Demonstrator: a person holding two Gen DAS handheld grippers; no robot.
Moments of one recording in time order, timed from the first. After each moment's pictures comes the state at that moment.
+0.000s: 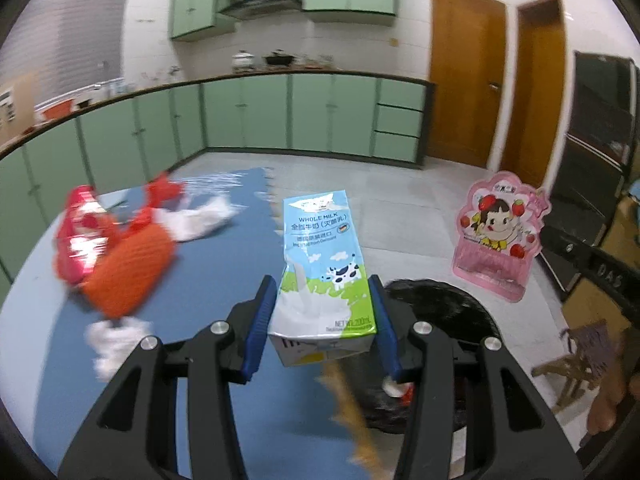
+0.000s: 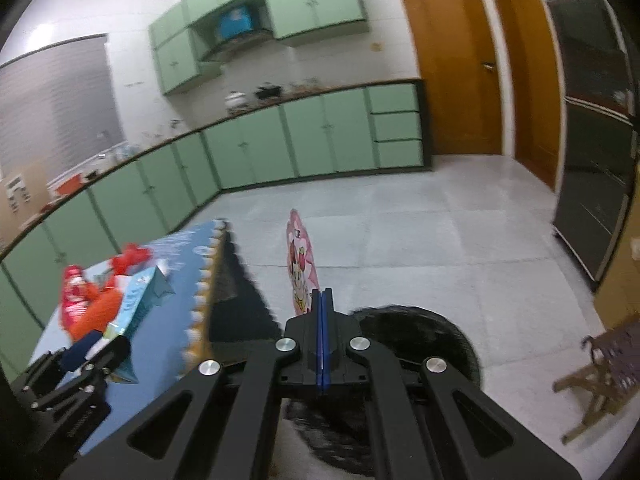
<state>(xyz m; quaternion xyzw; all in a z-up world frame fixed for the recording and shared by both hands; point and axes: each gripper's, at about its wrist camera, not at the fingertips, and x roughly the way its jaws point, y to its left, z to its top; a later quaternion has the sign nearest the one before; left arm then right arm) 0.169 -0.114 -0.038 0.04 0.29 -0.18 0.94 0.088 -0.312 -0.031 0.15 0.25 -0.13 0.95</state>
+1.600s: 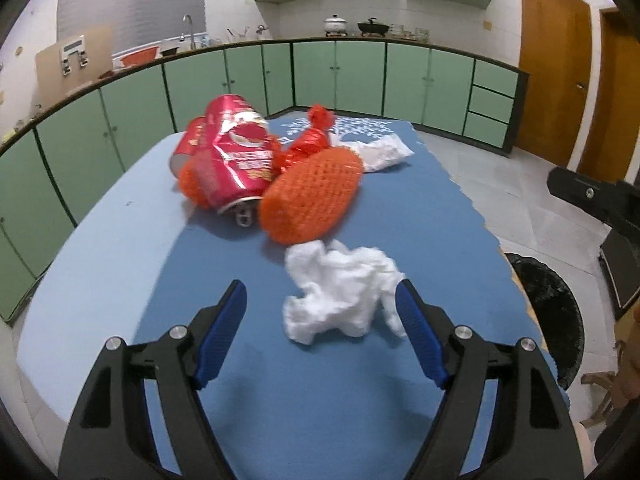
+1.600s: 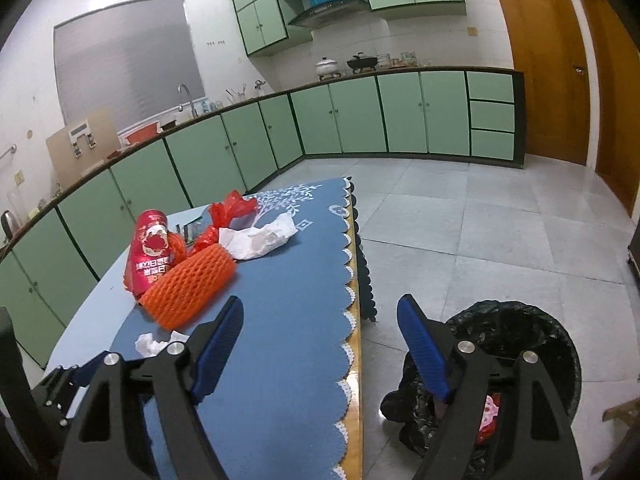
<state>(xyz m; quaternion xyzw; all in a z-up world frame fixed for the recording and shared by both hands) 0.186 0.035 -0.074 0.02 0.35 -0.02 0.94 0.167 -0.158 -0.037 0.11 0.28 0.04 0.95</state>
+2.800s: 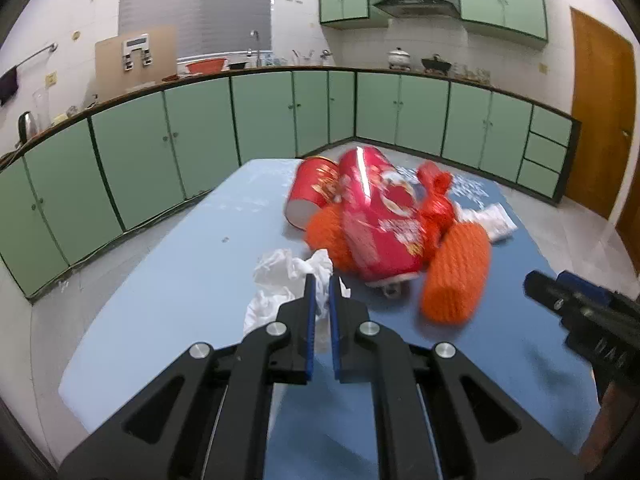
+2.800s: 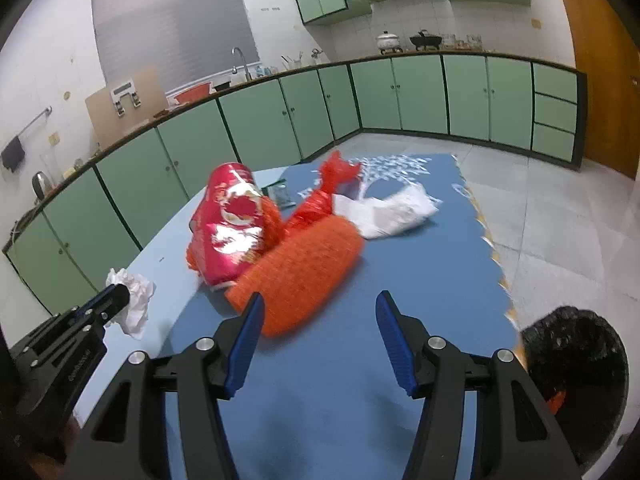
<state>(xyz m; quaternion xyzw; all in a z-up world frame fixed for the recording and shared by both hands) 0.209 0.149 -0.043 -0.02 0.29 0.09 0.95 0.213 -0.032 -0.051 0.08 0.31 0.13 0.94</state>
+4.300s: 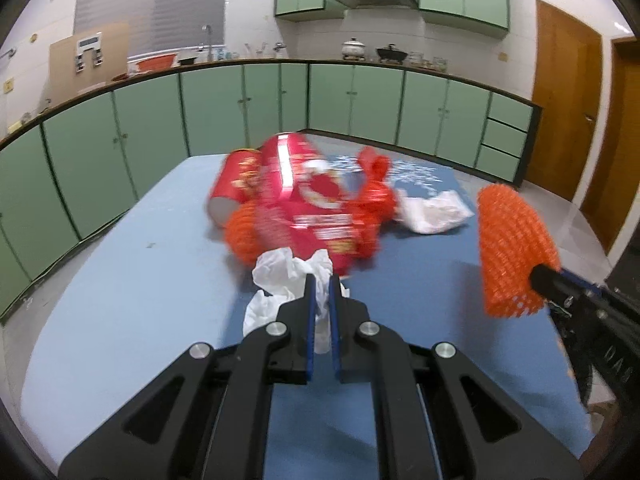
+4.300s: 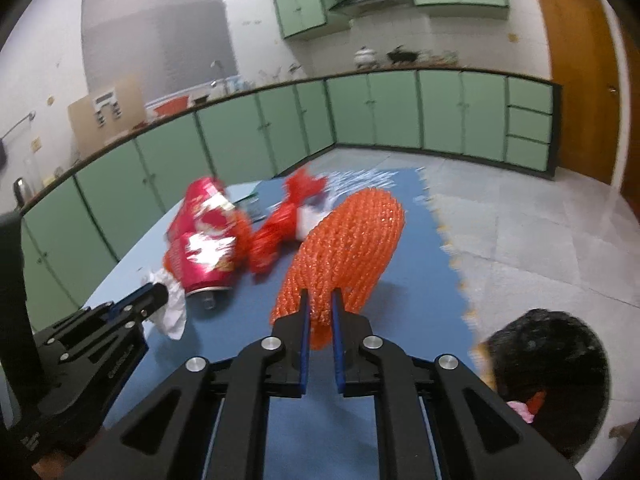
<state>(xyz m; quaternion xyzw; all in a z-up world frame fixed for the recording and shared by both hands) 0.232 0.105 -0.061 -0.01 0.30 -0.02 0.95 0.191 -0.067 -0.042 0.07 0.29 0.07 0.95</state>
